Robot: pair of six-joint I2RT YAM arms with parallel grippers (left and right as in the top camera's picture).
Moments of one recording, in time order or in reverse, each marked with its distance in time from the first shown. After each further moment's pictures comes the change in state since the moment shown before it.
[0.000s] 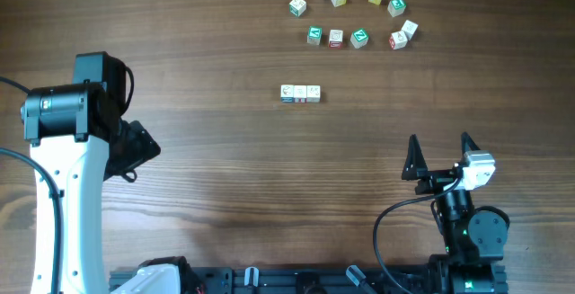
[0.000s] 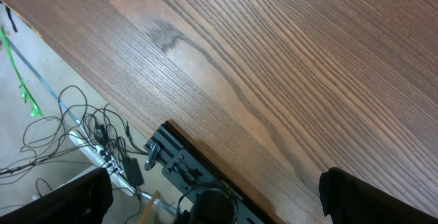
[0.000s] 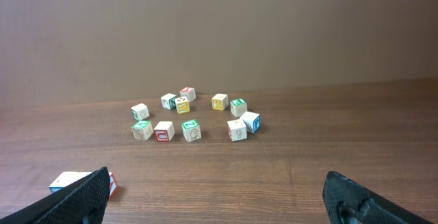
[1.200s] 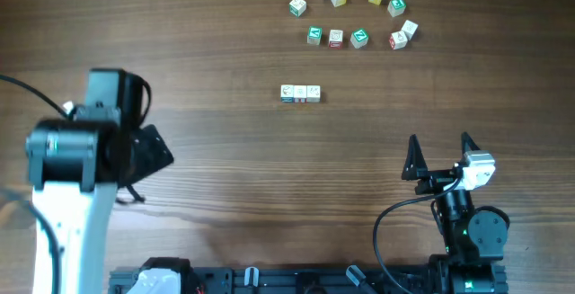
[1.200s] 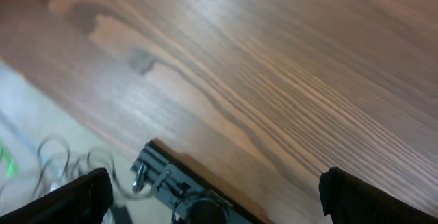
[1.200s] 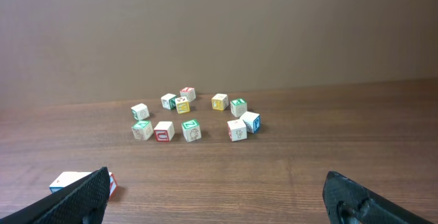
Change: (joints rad) left arm -0.169 -0.156 0.000 0.018 -0.003 0.000; right arm 0.000 0.000 0.000 0.000 0.000 0.000
